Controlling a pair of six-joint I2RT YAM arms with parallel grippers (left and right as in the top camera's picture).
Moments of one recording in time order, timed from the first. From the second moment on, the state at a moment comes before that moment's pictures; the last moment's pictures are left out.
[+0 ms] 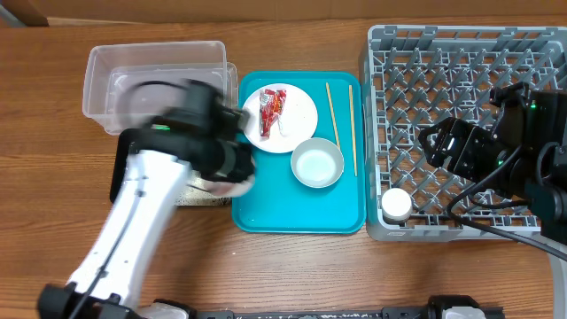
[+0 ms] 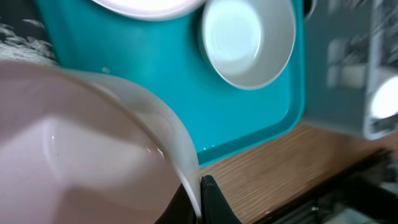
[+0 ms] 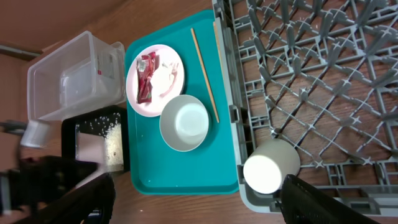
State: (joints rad) left arm -0.37 1.50 1.30 -1.09 0.30 -0.22; right arm 0.00 1.16 1.60 -1.37 -0.31 0.38
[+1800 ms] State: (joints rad) left arm -0.40 2.13 1.58 -0.80 -0.09 -0.30; right arm 0.00 1.19 1.60 -1.37 -0.31 0.38
